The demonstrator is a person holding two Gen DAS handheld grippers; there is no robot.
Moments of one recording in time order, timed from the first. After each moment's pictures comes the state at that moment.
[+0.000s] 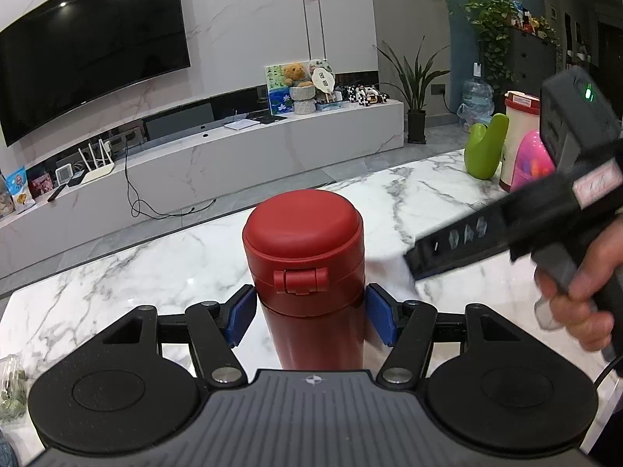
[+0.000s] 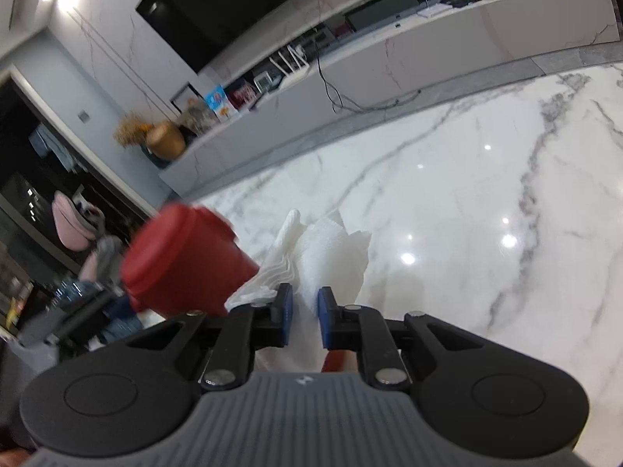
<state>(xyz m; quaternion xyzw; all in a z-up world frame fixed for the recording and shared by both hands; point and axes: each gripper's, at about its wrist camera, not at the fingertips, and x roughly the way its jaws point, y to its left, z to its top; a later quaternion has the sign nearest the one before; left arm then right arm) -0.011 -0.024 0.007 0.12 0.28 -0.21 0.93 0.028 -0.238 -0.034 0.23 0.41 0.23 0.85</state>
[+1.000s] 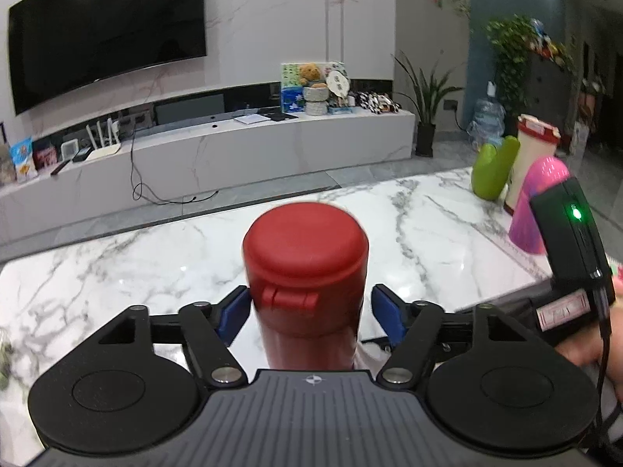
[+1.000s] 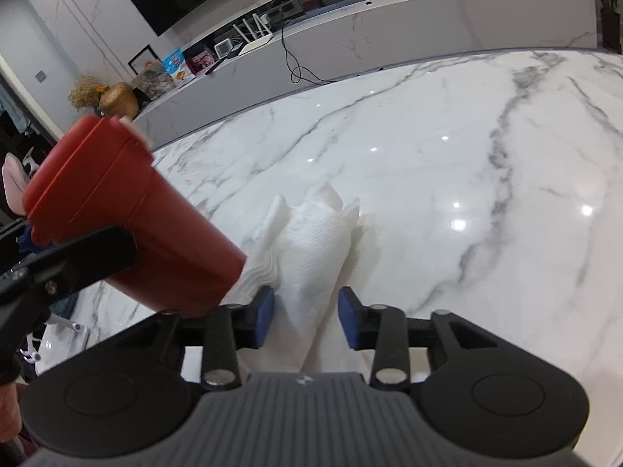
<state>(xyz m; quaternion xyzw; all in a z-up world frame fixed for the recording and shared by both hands) -0.001 -0.014 0.015 0.06 0.29 -0.19 0.94 0.032 -0.221 -0.067 0.18 0.44 0.18 0.86</state>
